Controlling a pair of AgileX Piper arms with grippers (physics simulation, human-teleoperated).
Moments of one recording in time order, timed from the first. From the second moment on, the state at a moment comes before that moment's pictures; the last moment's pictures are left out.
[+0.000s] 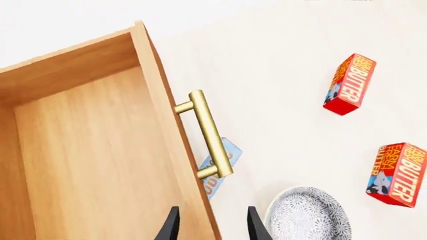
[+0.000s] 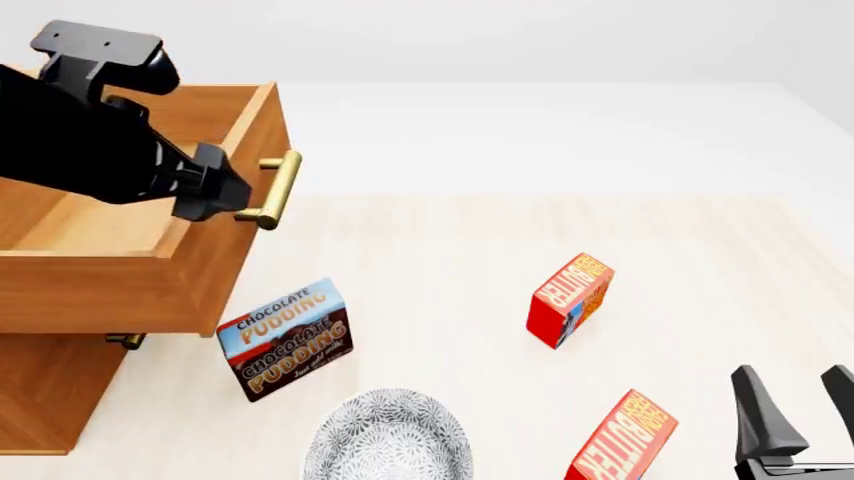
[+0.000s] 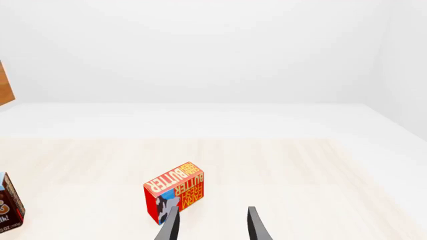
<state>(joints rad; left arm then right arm) -0.35 1.21 -1.43 1.12 0.01 0.00 0.01 -0.01 0.00 0.00</state>
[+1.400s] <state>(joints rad) -0.73 1.28 -1.45 0.82 0.30 0.00 0.01 -0.01 0.00 0.00</state>
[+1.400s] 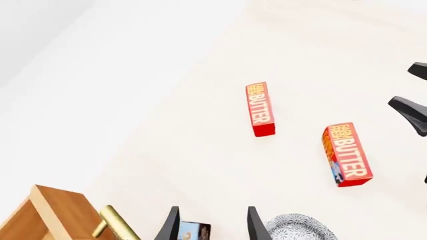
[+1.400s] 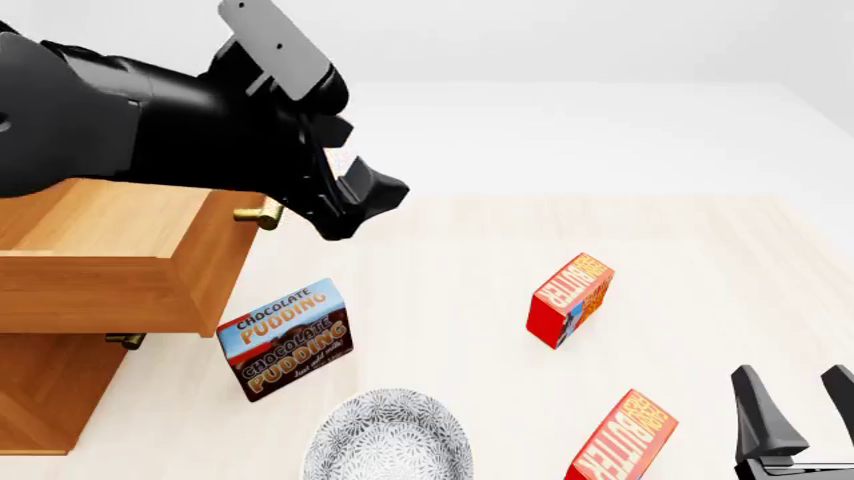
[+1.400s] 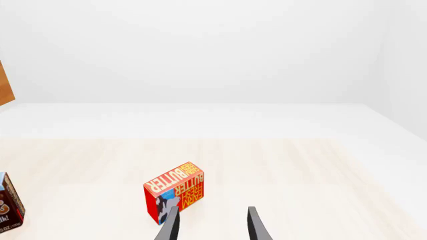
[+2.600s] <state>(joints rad) -0.84 1.83 -1.72 0.56 0.14 0.00 0.01 -0.01 0.00 0.00</state>
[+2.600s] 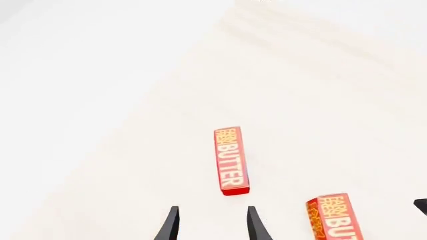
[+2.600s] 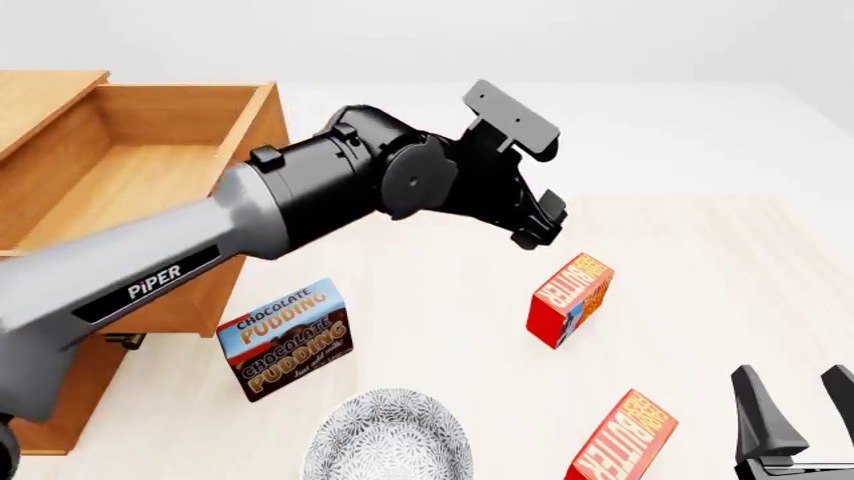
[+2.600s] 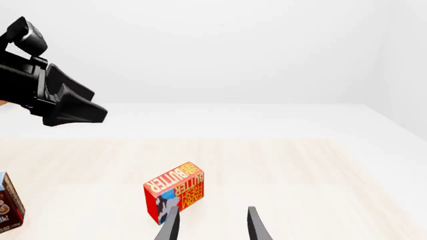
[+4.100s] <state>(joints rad) -0.88 2.18 -1.77 0.28 -0.08 0.00 0.01 -0.01 0.00 0.00</state>
